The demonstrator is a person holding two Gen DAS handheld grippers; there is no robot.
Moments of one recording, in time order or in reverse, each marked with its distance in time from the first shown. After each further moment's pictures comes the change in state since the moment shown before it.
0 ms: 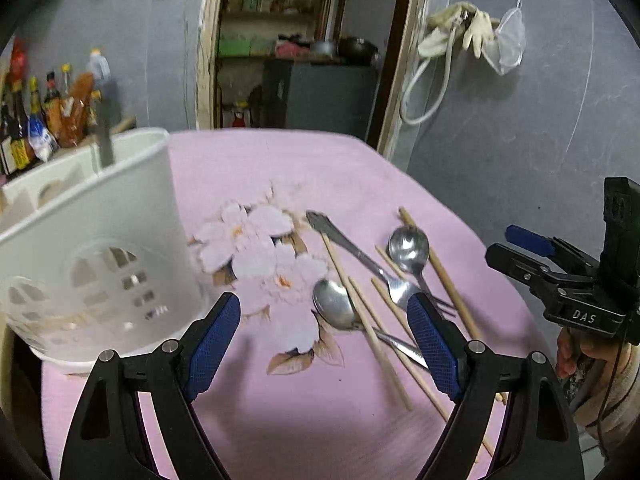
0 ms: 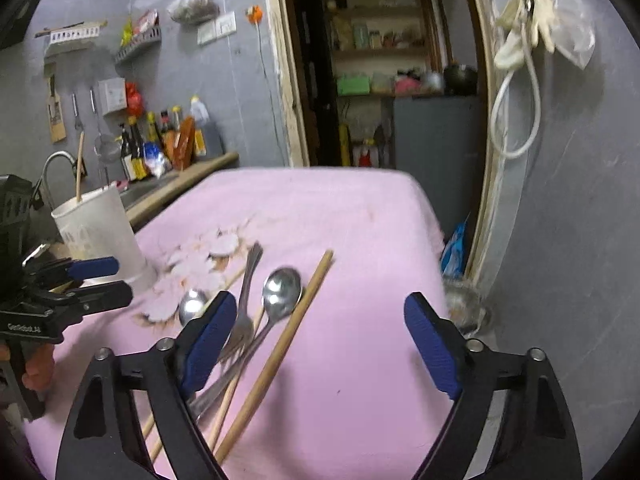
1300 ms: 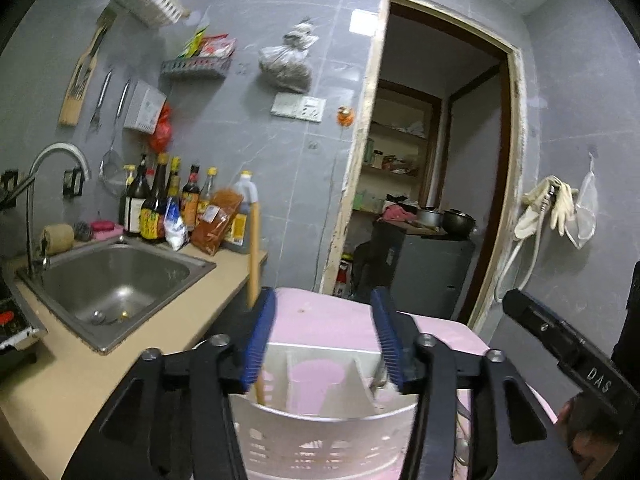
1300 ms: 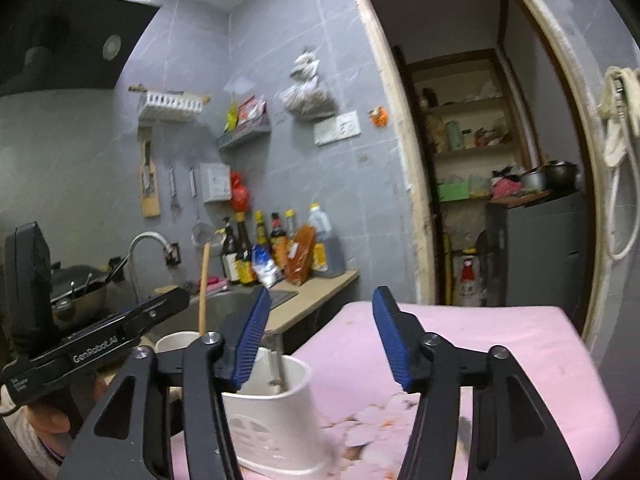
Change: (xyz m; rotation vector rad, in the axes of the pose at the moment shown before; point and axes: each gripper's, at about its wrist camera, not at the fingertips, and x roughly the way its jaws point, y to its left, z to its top) left arm -0.145 0.119 0.014 -0.187 -0.626 0.310; right arm 0.013 0.159 0.081 -0.066 -0.434 0.298
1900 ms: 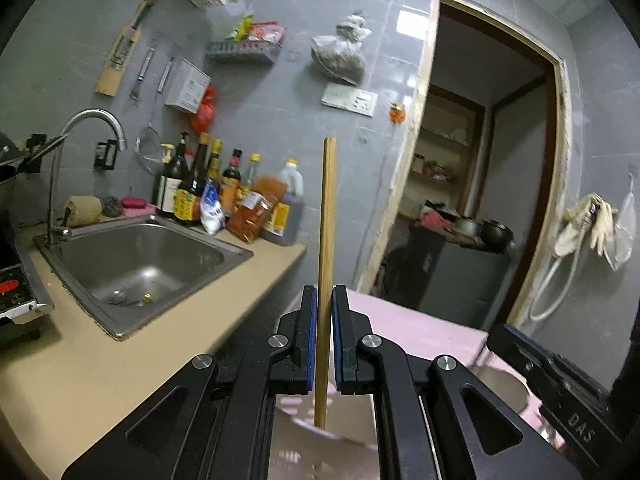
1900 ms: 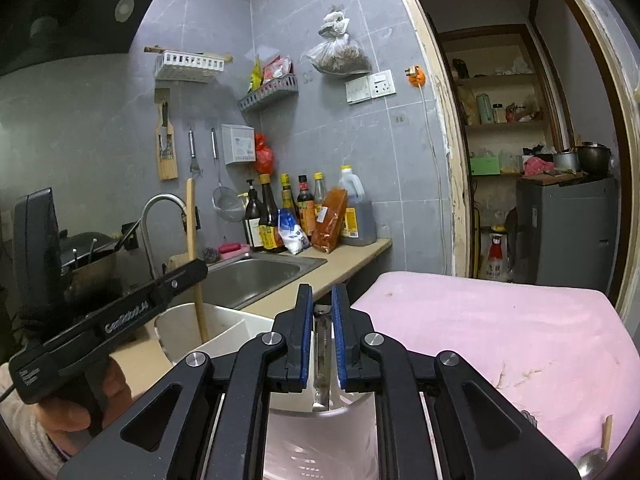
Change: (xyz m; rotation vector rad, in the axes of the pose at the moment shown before) left arm 0.034 0.051 -0.016 -0.096 0.026 0.113; right arm 0.062 0.032 -0.027 -0.028 0.123 0.108
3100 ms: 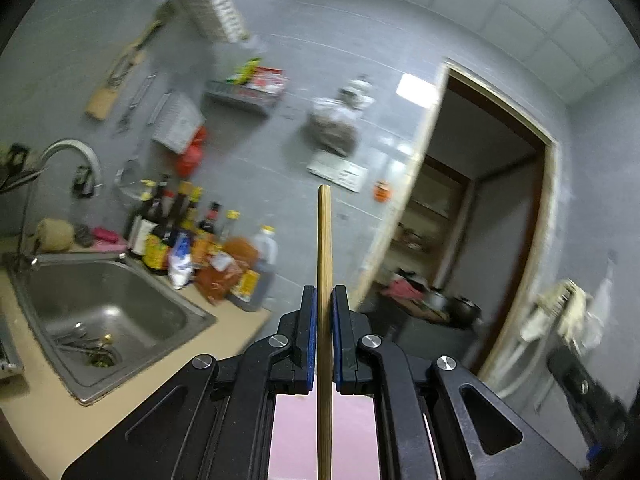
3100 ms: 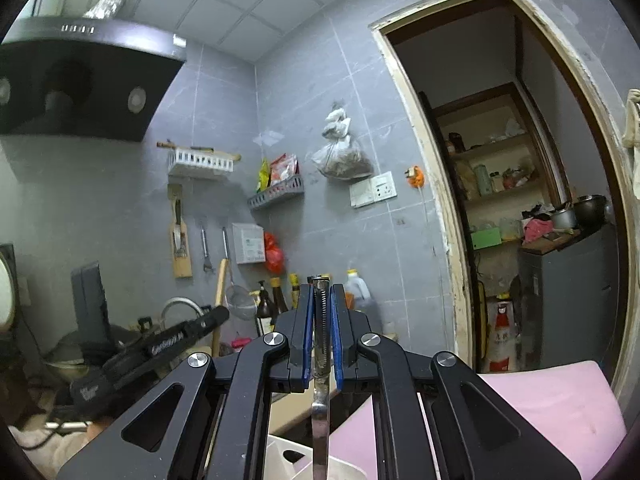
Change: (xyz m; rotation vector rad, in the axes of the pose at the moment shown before) left arm 0.010 0.017 0.084 -0.180 -0.219 -0.078; right arm -0.046 0.001 0.077 0.015 -0.302 0.022
